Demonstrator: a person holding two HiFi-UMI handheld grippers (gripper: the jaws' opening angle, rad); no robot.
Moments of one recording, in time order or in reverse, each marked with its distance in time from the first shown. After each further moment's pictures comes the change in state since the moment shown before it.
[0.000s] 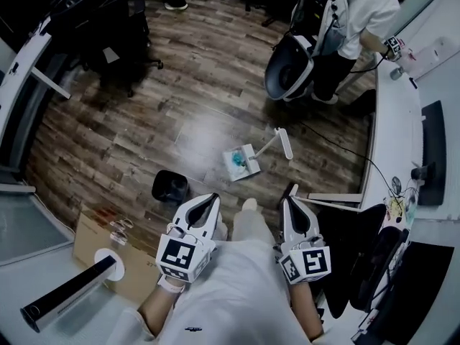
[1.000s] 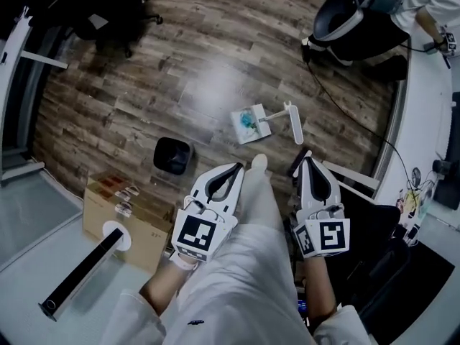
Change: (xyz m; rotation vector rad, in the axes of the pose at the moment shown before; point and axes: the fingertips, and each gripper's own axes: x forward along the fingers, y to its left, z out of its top) left arm 0.143 -0.010 -0.014 -0.027 0.106 -0.025; right arm 0.097 -0.110 -0.016 -0.009 0.102 -0.025
